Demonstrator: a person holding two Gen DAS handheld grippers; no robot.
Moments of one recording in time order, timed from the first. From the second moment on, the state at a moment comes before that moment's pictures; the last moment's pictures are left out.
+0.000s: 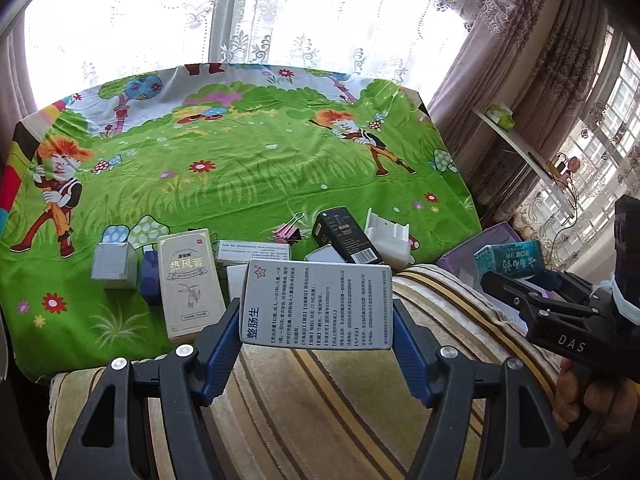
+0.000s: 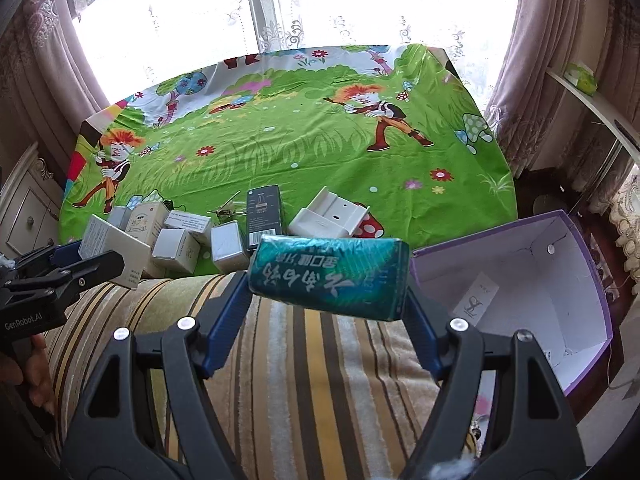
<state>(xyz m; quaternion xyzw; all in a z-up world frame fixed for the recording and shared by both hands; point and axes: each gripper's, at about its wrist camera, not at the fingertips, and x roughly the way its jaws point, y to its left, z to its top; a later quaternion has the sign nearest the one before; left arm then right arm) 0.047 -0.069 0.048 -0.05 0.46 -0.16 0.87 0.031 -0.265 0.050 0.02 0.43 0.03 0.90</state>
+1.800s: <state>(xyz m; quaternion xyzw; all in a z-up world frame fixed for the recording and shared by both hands) 0.034 -0.178 0.073 -0.08 0.40 -0.29 0.87 0.008 -0.385 0.054 0.11 0.42 -0.10 0.89</state>
